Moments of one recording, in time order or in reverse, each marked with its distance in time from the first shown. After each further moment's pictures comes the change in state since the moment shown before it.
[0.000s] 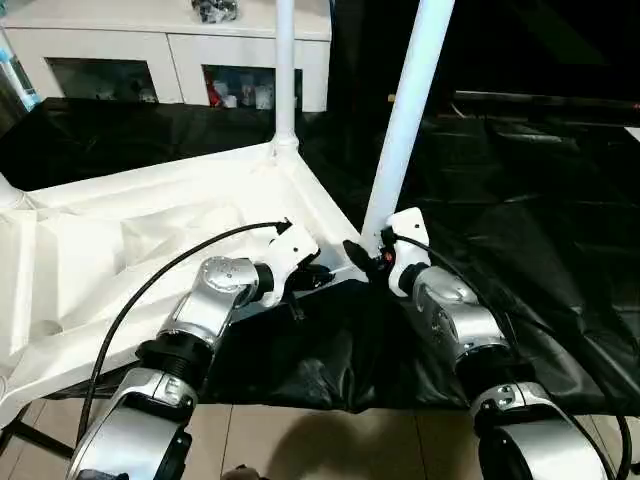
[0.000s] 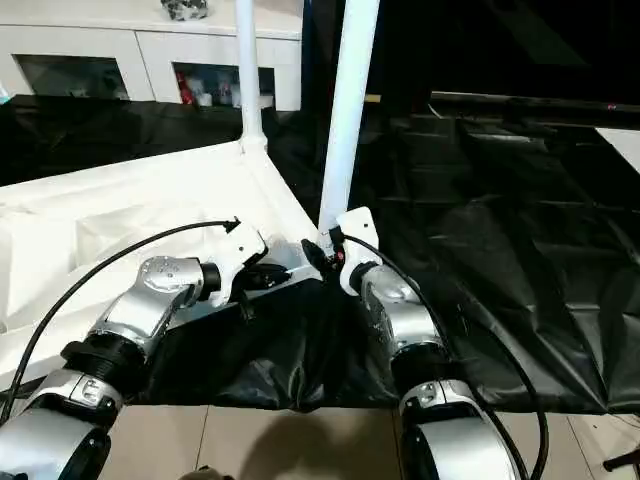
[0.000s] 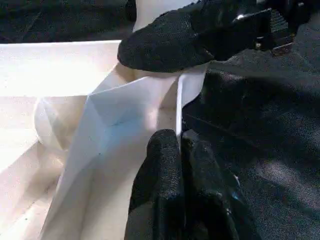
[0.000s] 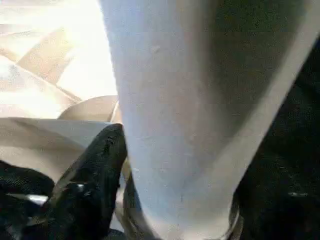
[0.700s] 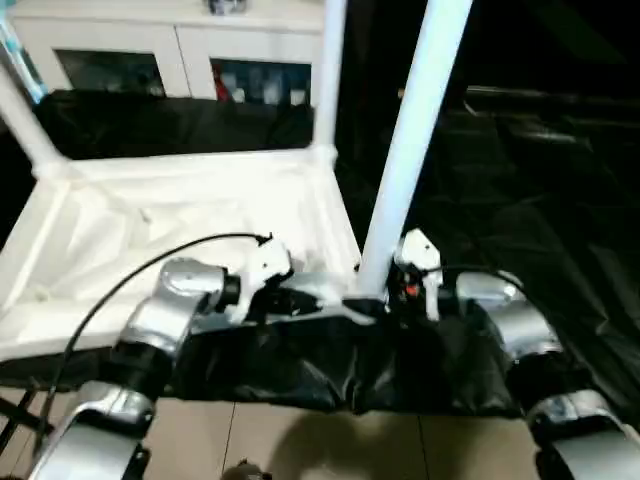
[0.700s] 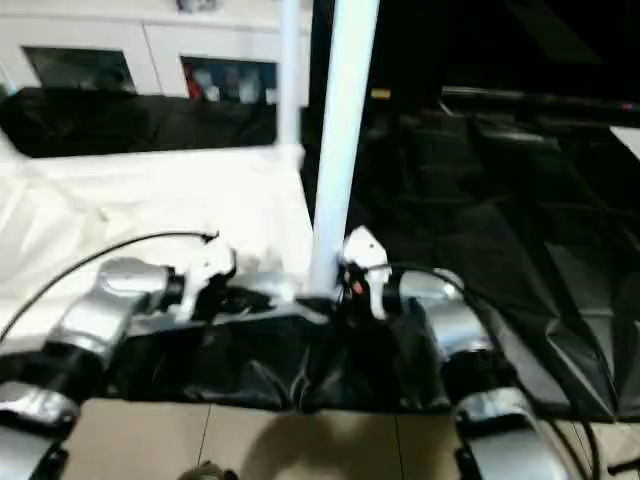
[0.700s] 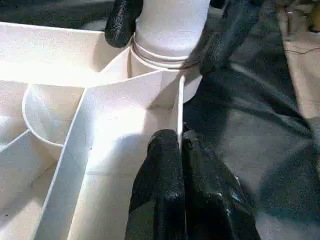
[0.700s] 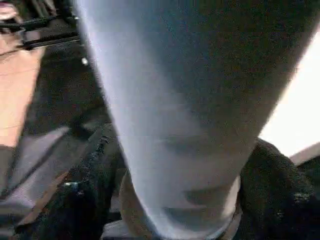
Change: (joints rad) left arm 0.089 0.170 -0.026 -0.154 -0.114 0.014 -0.424; right arm 0.078 -0.251 0.178 -0.174 0.057 0.009 0.748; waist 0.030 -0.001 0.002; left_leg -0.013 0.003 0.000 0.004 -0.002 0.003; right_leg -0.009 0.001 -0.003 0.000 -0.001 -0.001
